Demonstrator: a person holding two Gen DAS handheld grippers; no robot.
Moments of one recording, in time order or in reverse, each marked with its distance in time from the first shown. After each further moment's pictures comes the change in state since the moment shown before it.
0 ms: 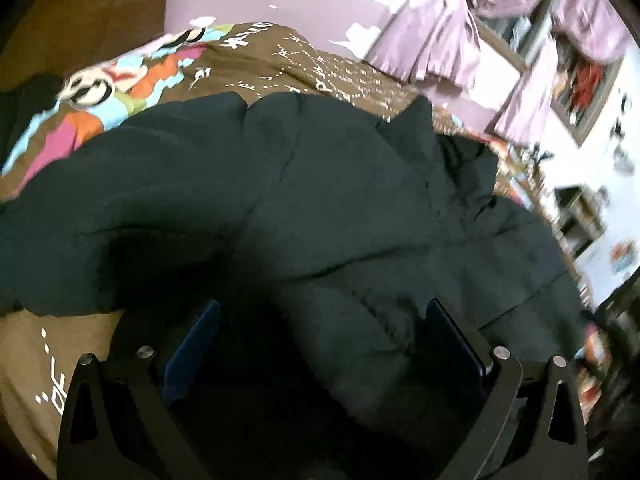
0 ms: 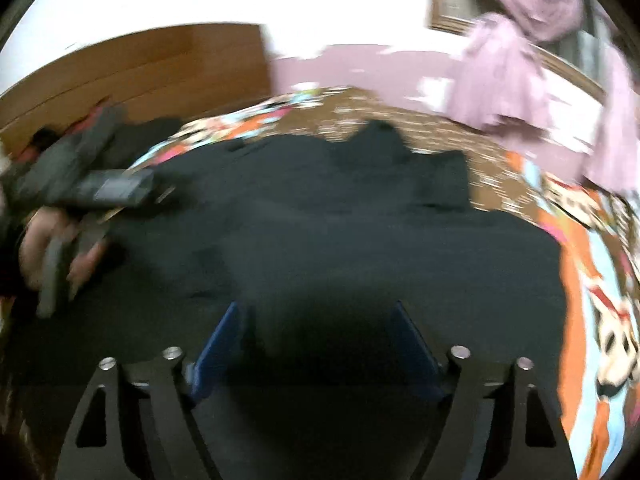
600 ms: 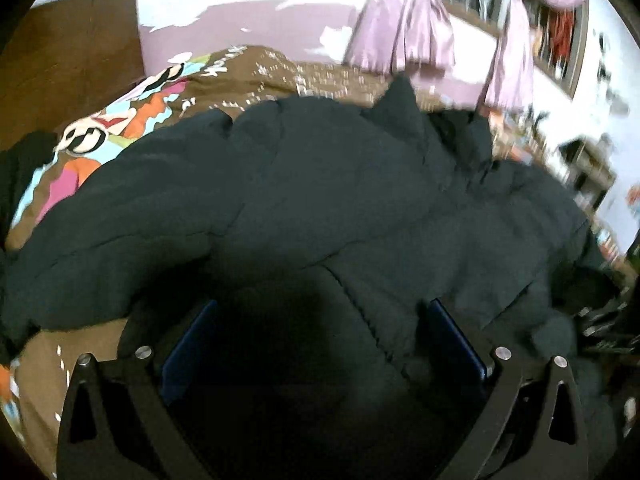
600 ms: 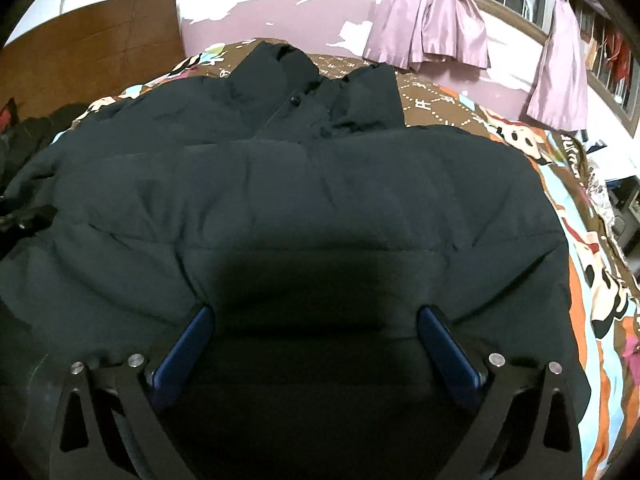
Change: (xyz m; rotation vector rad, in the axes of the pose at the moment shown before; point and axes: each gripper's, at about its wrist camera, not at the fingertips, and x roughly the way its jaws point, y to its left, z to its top) left arm 0.000 -0.006 -0.027 0.130 -0.068 0.029; right arm 0.059 -0.023 -0.032 0.060 0.107 -0.222
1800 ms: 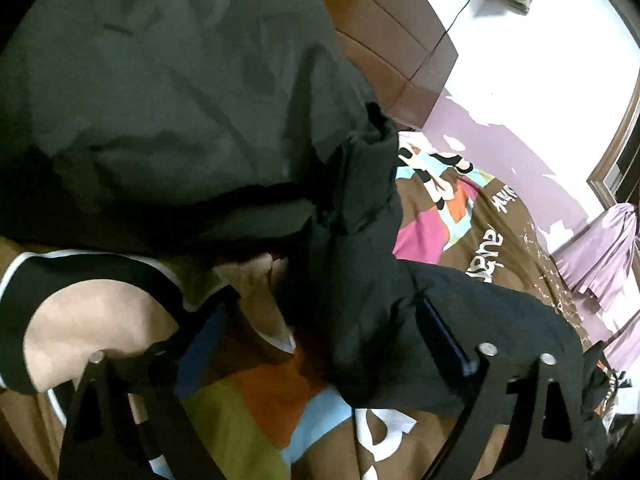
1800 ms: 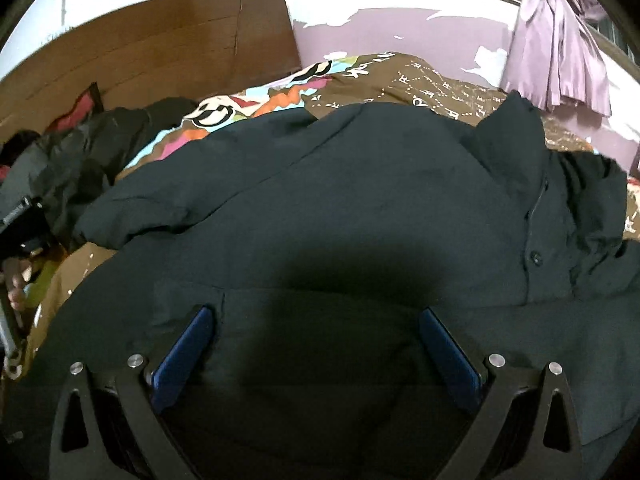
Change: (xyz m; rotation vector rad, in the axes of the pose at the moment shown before) left arm -0.130 0.320 -0.071 -0.765 -0.280 0.418; right arm 0.039 0.171 0.074 -0.125 -0.041 0.363
